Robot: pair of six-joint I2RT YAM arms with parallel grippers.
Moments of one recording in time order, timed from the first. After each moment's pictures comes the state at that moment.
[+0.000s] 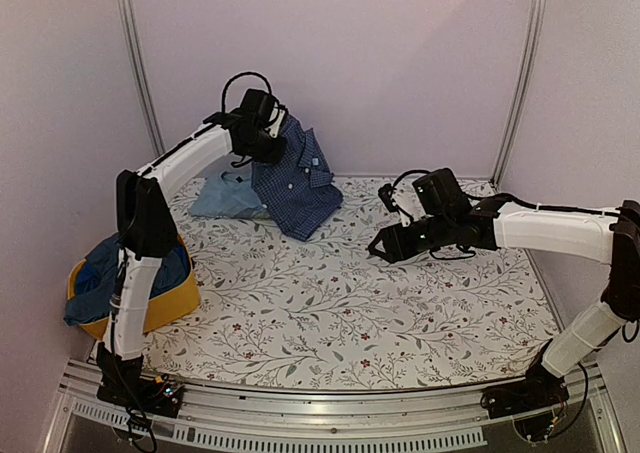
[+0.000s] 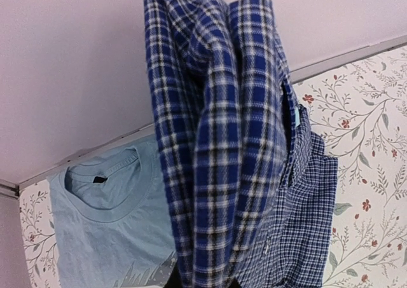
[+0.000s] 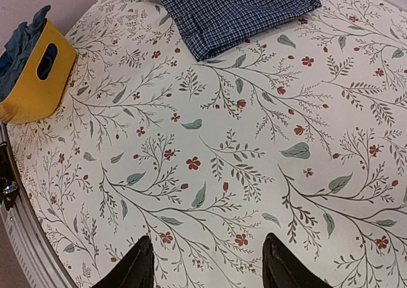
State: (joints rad) left arm -0.46 2.38 2.40 -0.73 -0.21 0.03; right arm 0.71 1.54 1.05 -0.26 -0.17 0.24
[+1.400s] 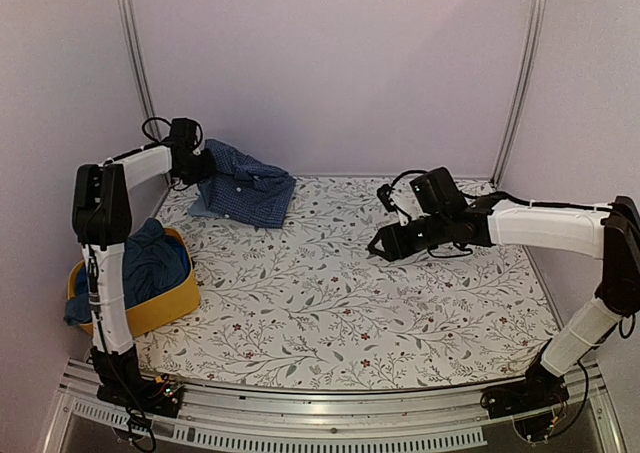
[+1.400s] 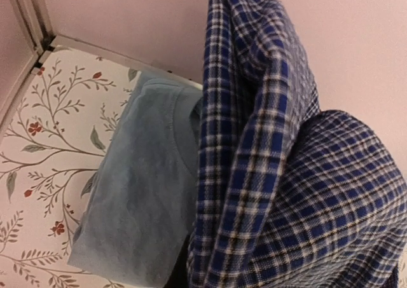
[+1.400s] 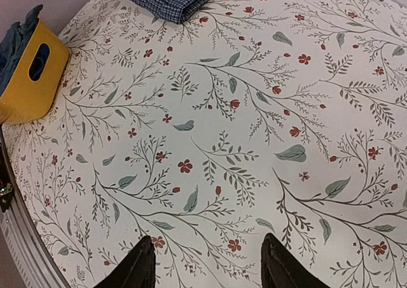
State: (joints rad) left arm -0.09 2.22 1.89 -0.39 -0.03 -0.46; right arm 0.69 1.58 1.08 -0.26 -0.18 0.23
